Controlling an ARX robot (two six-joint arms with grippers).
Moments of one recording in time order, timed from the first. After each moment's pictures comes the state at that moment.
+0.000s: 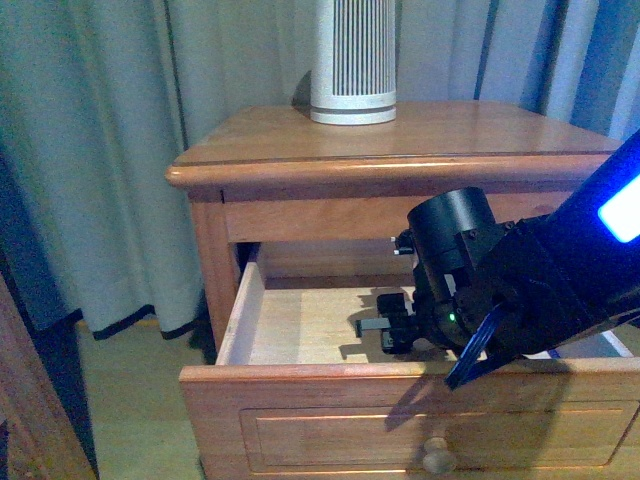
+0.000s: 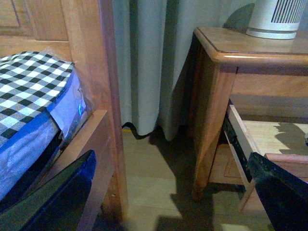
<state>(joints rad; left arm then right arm) 0.00 0.00 0.01 -0.01 0.00 0.00 0.30 2.32 1.34 0.29 0.25 0.18</state>
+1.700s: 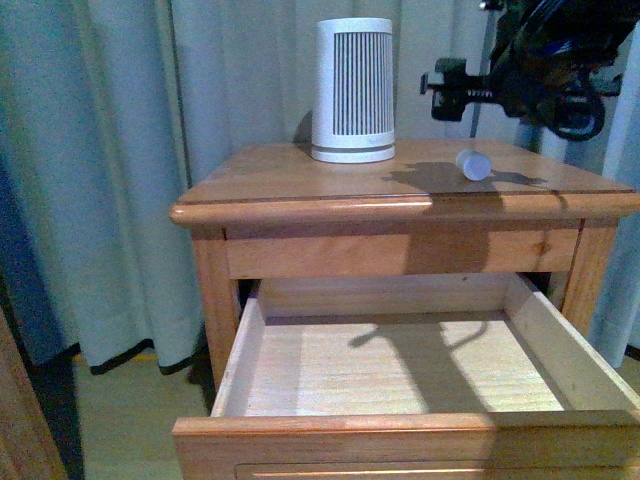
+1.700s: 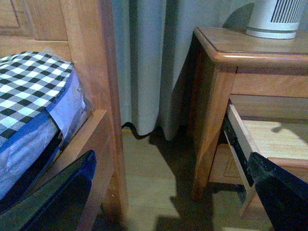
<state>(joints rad) 0.00 0.00 0.01 -0.01 0.00 0.00 0.16 2.05 1.79 -0.05 0.30 0.19</state>
